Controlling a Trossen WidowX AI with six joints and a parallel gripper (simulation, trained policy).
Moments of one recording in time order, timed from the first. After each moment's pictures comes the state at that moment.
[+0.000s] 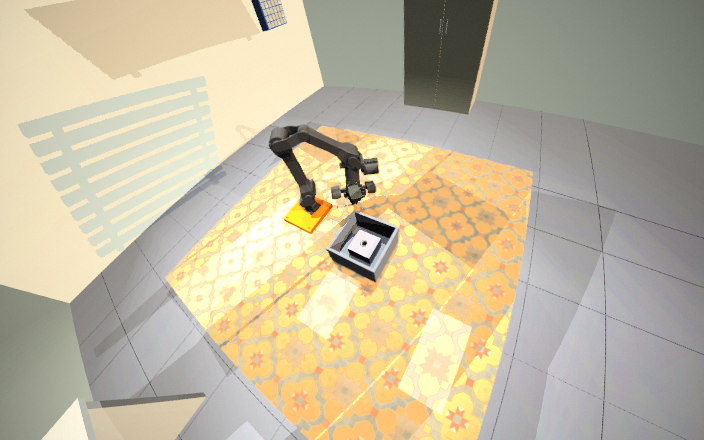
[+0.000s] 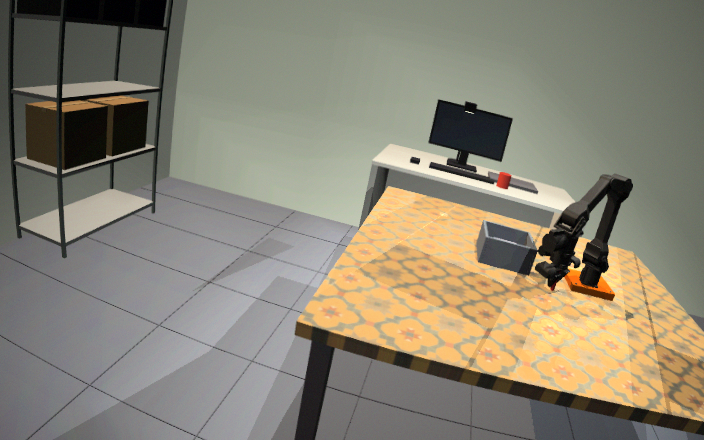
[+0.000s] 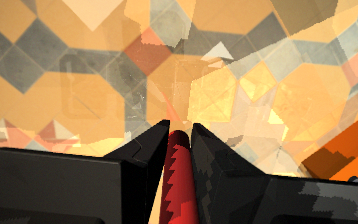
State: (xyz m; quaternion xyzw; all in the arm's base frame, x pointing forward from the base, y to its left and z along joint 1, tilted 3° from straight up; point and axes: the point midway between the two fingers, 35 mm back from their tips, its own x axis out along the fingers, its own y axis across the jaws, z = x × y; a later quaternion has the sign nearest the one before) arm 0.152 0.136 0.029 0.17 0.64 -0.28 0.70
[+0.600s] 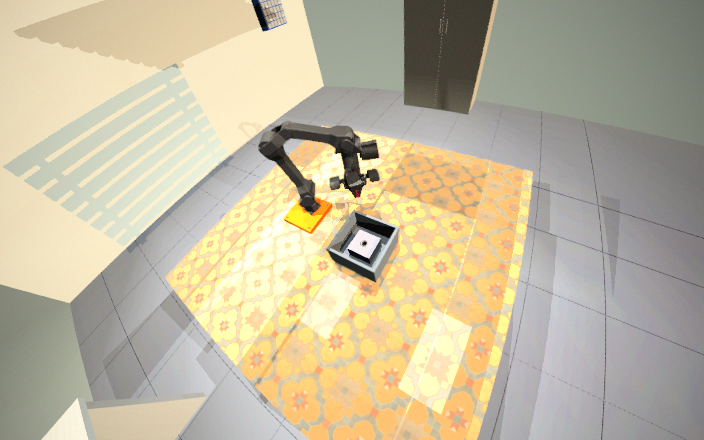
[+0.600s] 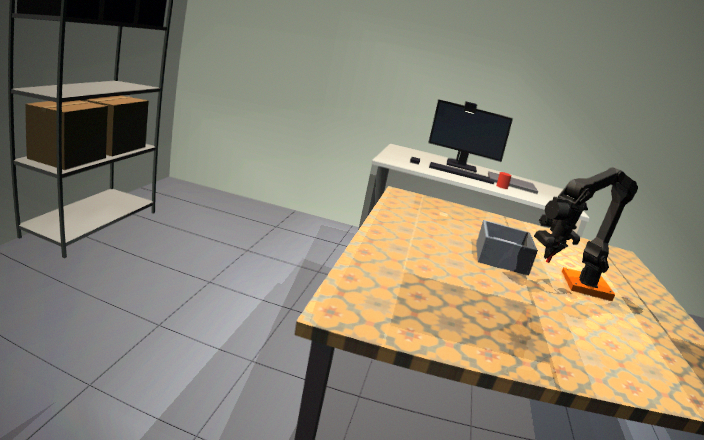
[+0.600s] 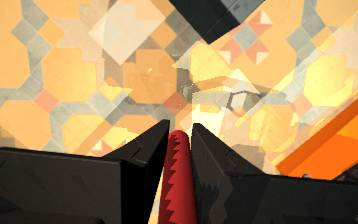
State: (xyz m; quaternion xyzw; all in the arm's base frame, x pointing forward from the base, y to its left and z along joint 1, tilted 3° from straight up) arm 0.188 0.127 0.116 0.21 0.57 -0.28 0.74
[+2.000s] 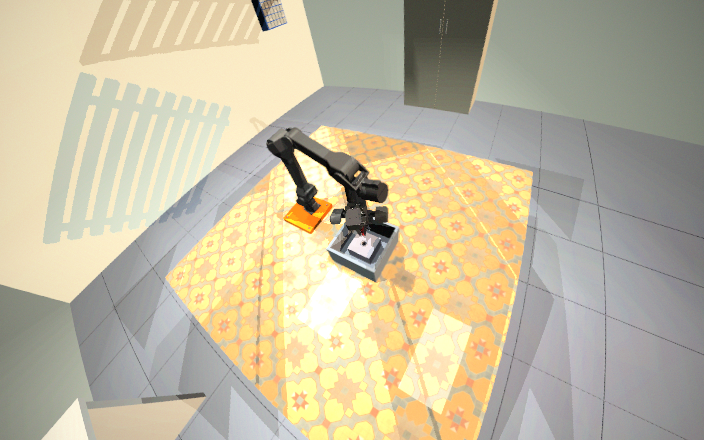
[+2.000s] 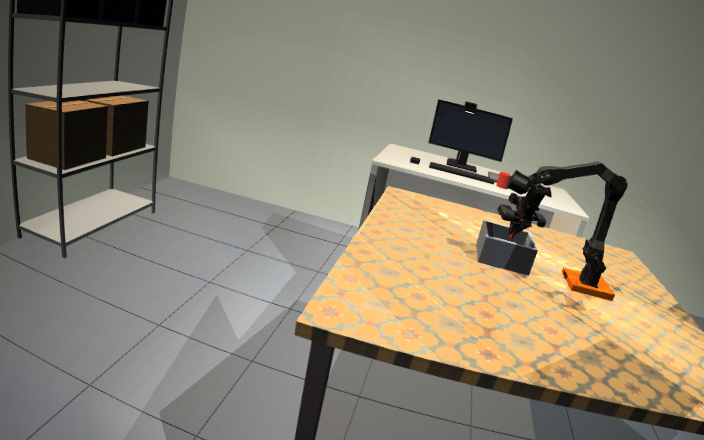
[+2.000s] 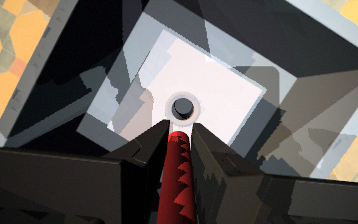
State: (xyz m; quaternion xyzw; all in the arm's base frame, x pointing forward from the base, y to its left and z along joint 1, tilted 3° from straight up) arm 0.319 0.000 0.130 0.29 0.48 -0.36 0.74
